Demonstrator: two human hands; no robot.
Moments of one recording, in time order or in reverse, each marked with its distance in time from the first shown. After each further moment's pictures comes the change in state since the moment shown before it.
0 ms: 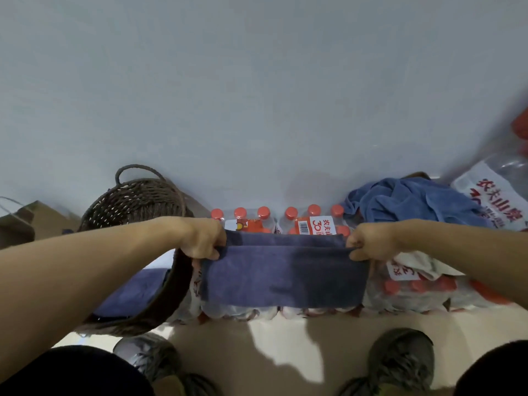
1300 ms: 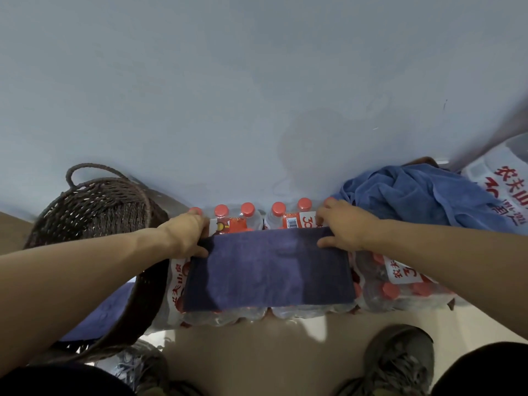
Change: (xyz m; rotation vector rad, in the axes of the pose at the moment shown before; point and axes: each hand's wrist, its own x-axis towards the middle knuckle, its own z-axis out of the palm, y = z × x) left_hand 0.075 -0.017 0.013 0.017 0.276 -0.086; right_hand 0.075 0.010 0.000 -0.236 0.433 -0.109
